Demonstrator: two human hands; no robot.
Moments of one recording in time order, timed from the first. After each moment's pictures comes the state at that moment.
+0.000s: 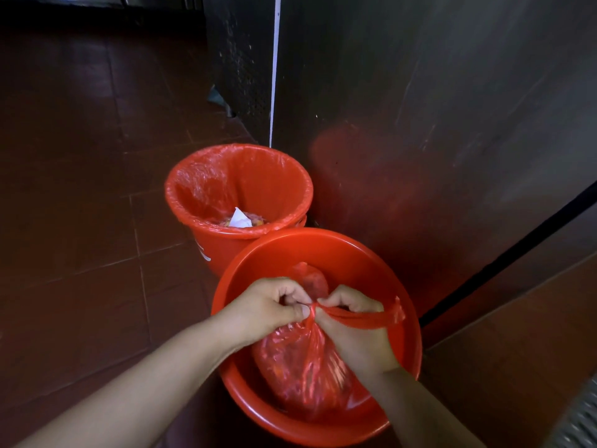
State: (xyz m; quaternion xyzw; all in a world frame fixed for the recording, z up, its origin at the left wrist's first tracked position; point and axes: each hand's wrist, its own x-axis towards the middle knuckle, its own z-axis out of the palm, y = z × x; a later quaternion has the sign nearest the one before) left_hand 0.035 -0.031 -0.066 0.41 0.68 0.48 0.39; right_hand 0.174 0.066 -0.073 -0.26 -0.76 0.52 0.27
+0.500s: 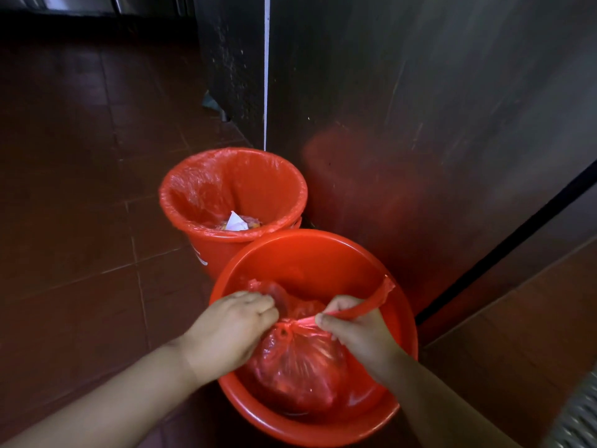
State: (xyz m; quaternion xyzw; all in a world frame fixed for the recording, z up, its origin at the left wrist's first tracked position) left_hand 0.024 -0.068 -0.067 0.72 0.68 0.10 -0.04; right_hand 0.187 0.081 -0.086 -0.31 -0.70 0.62 0.17
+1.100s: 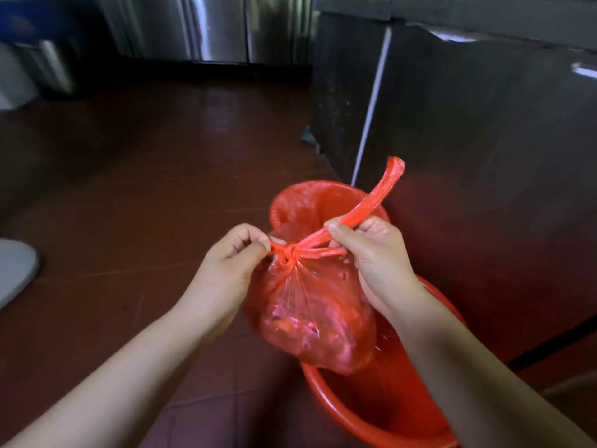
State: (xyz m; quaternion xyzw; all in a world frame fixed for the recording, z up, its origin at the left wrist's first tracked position) left_hand 0.020 -0.167 0.053 0.21 0.61 0.75 0.12; right_hand 0.082 0.008 0.062 -0.11 -0.64 0.73 0.23
